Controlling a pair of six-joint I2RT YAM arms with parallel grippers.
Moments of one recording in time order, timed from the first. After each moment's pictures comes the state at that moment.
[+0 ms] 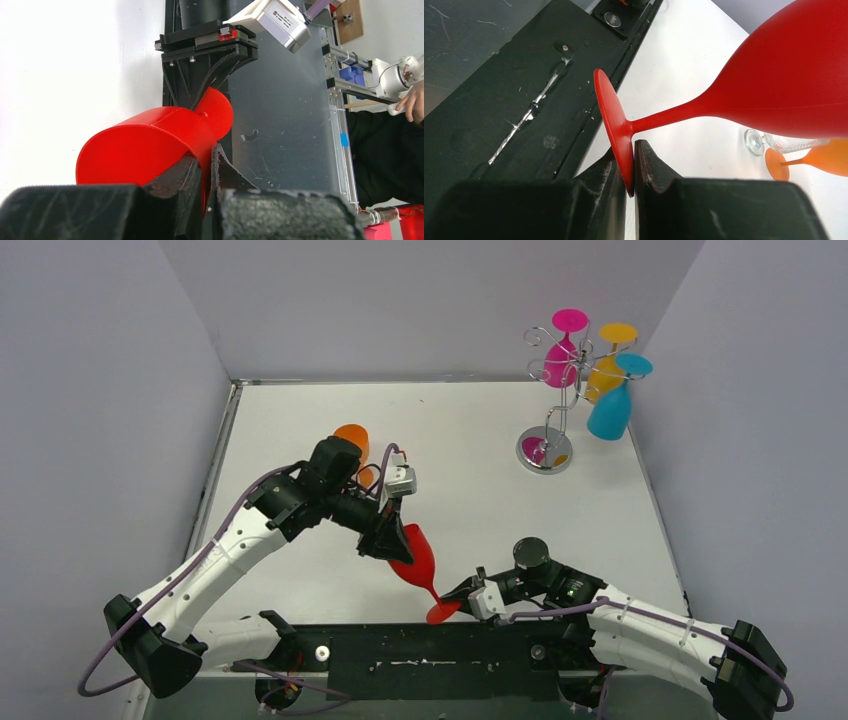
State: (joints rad) left arm -0.71 1.17 1.19 -0.80 0.98 0.12; right arm 0.93 0.78 0.30 0.13 -0.87 -0.77
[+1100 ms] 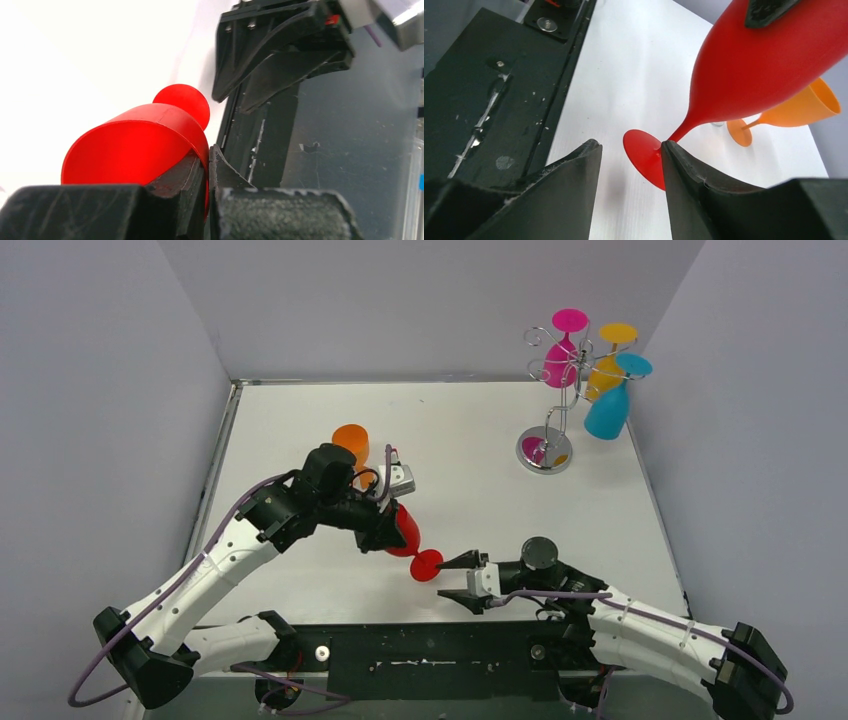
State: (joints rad) left arm -0.73 1.10 1.15 -0.77 0.65 0.09; right arm 0.92 0.78 0.28 0.29 -0.69 -0.61
